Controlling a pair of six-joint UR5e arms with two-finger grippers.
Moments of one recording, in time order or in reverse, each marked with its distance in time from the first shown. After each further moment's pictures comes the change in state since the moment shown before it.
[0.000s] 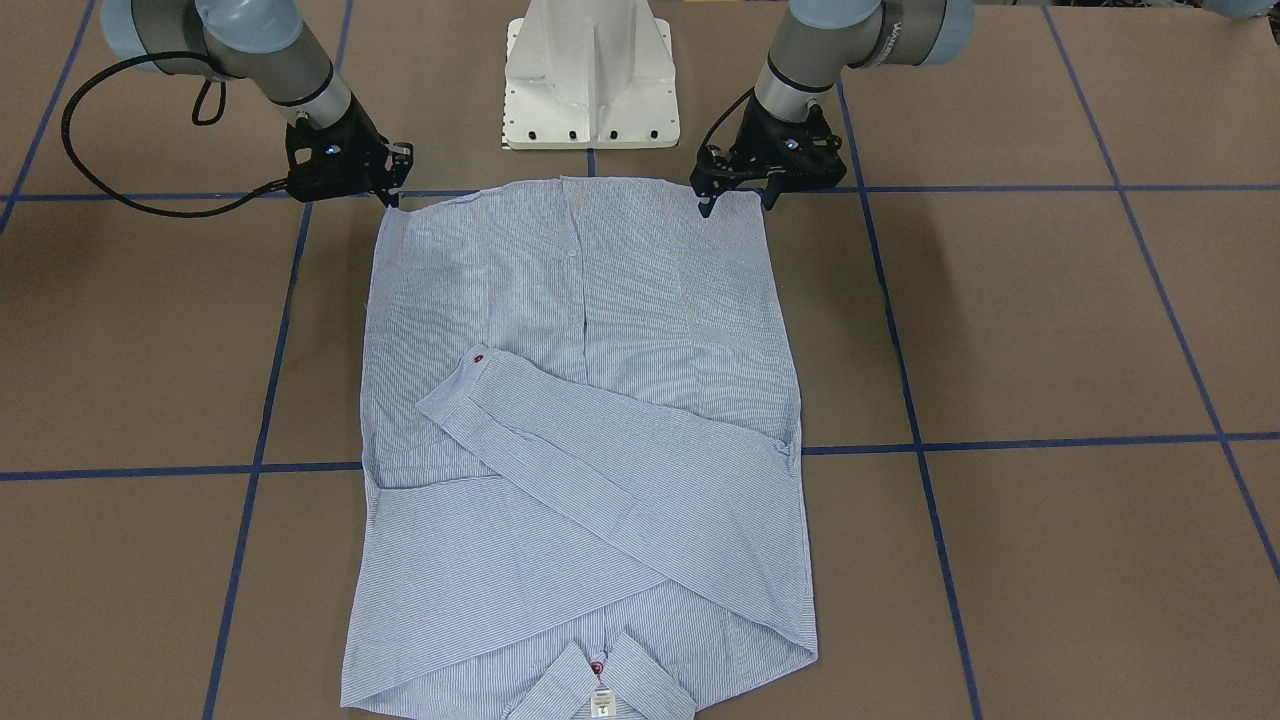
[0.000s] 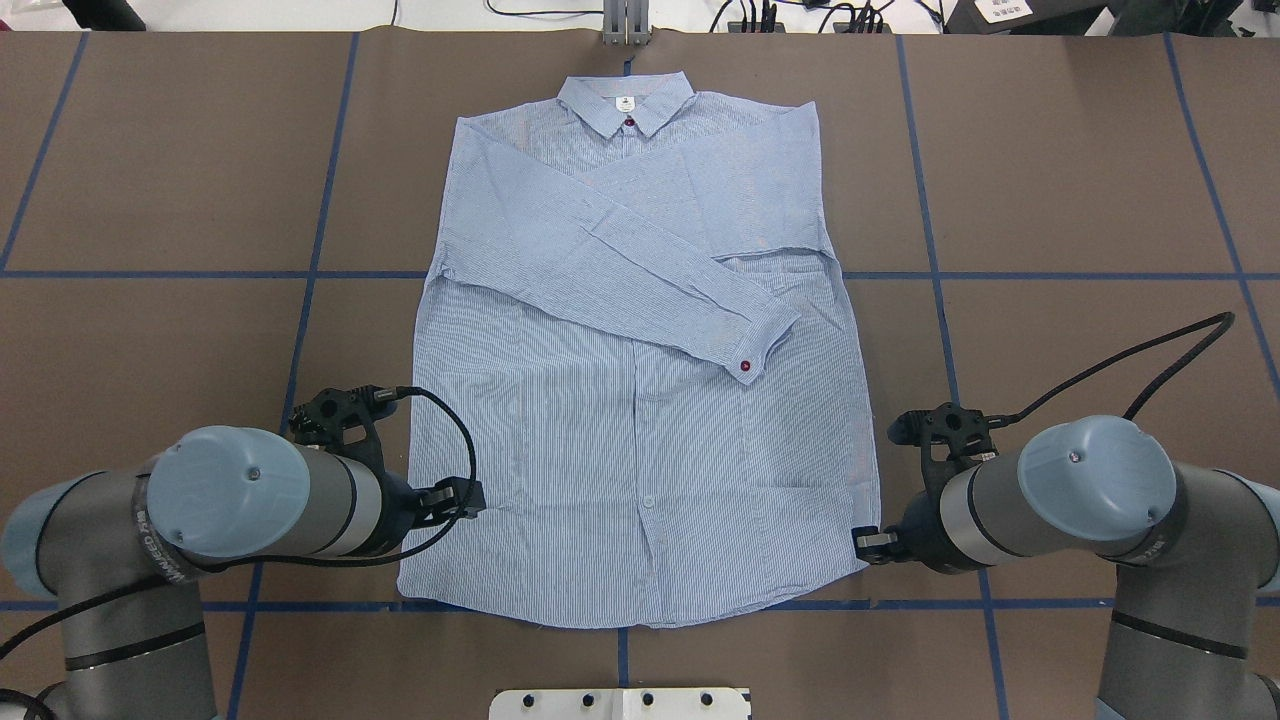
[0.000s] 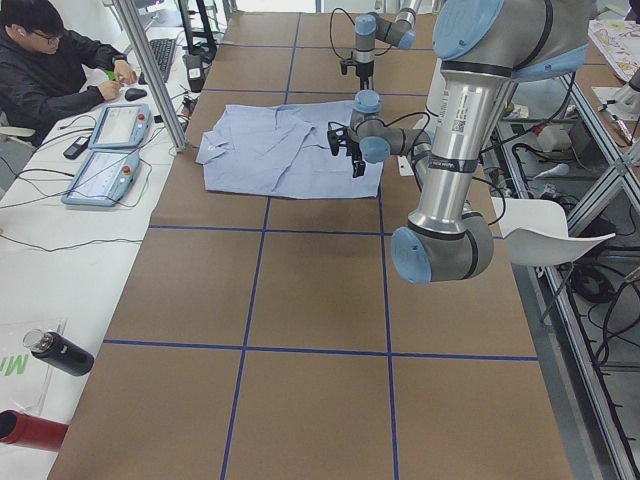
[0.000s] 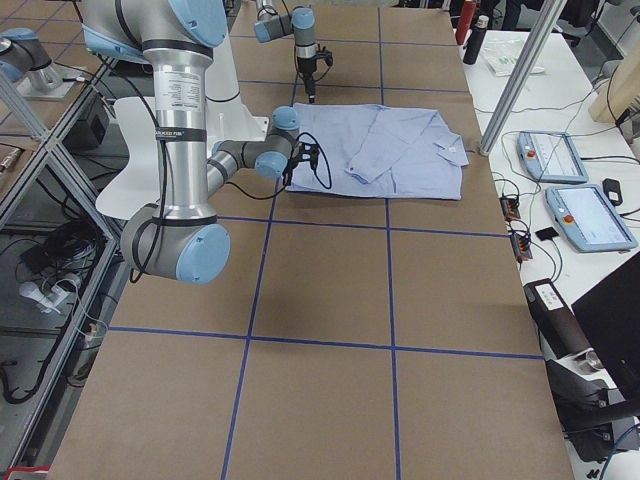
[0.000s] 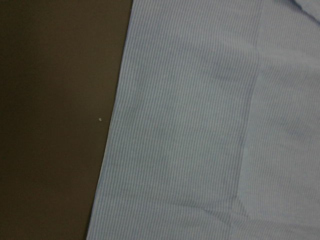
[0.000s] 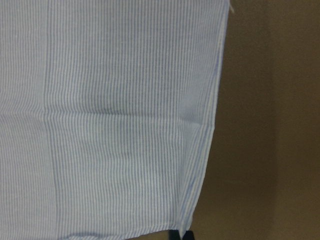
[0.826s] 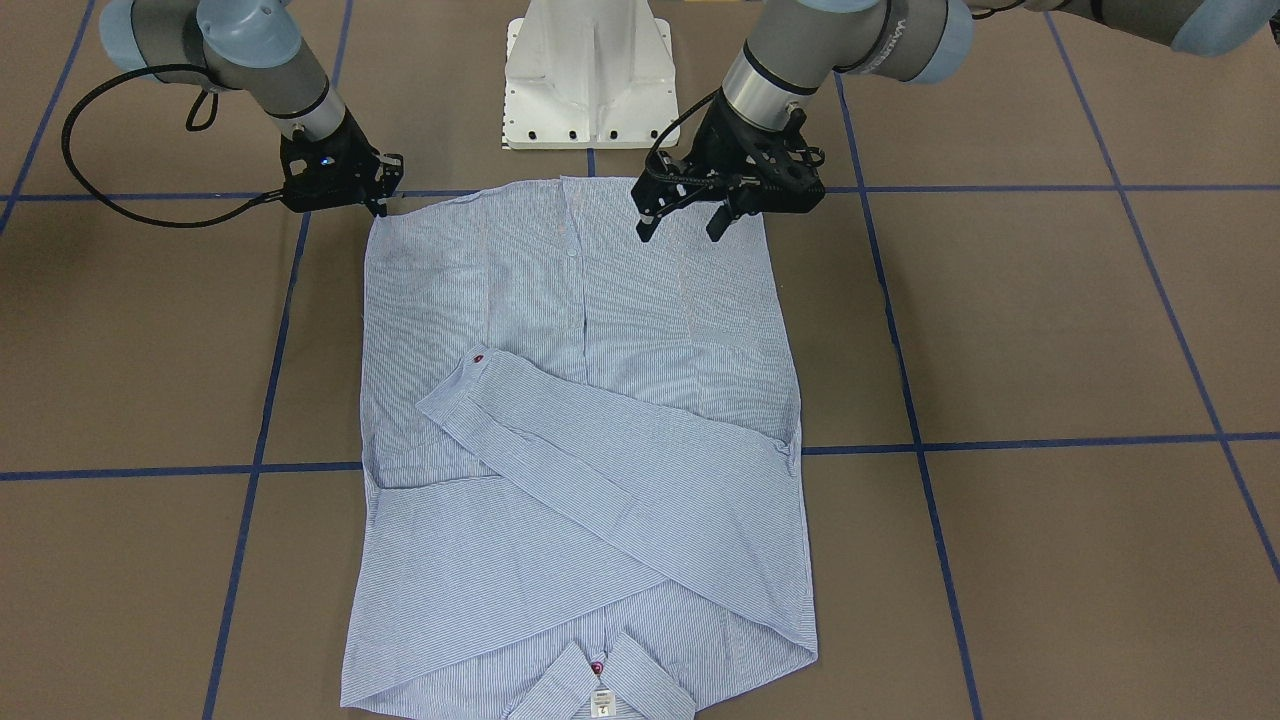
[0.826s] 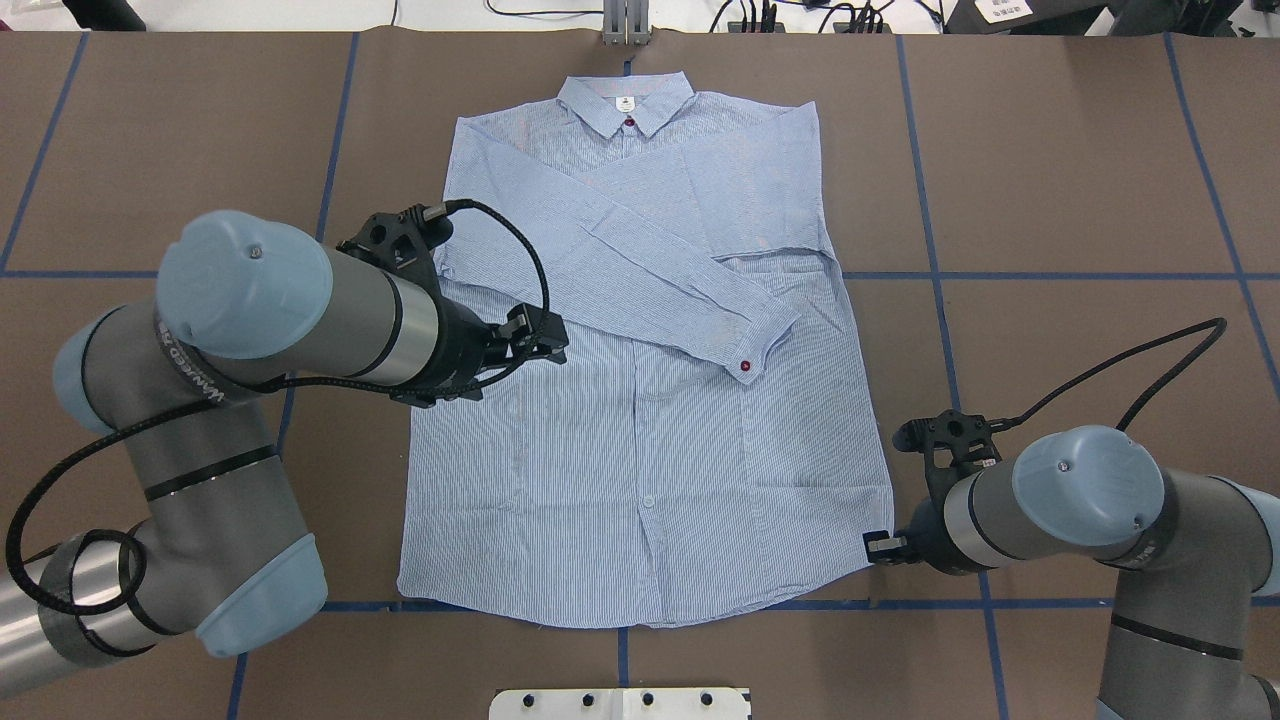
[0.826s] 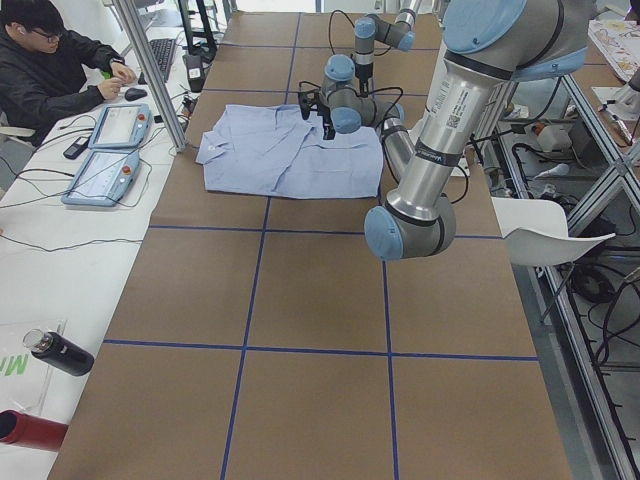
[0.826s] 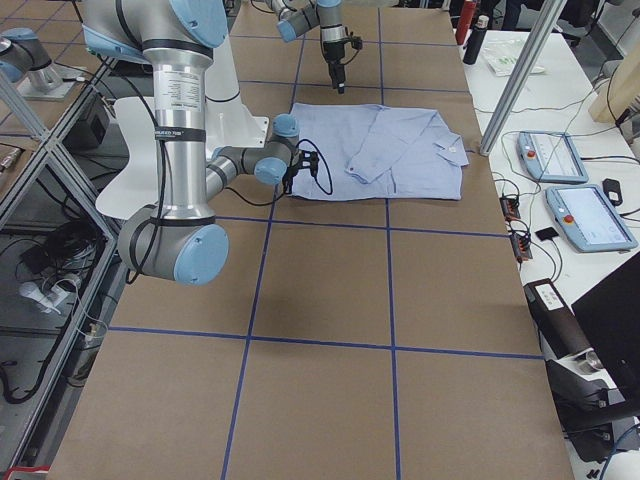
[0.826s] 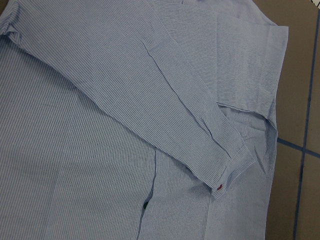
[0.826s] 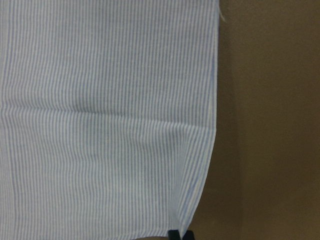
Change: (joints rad) left arm -0.202 -0.227 0.084 -0.067 -0.132 0.019; right arm -0.011 -0.013 -0.034 0.000 -0.028 -0.041
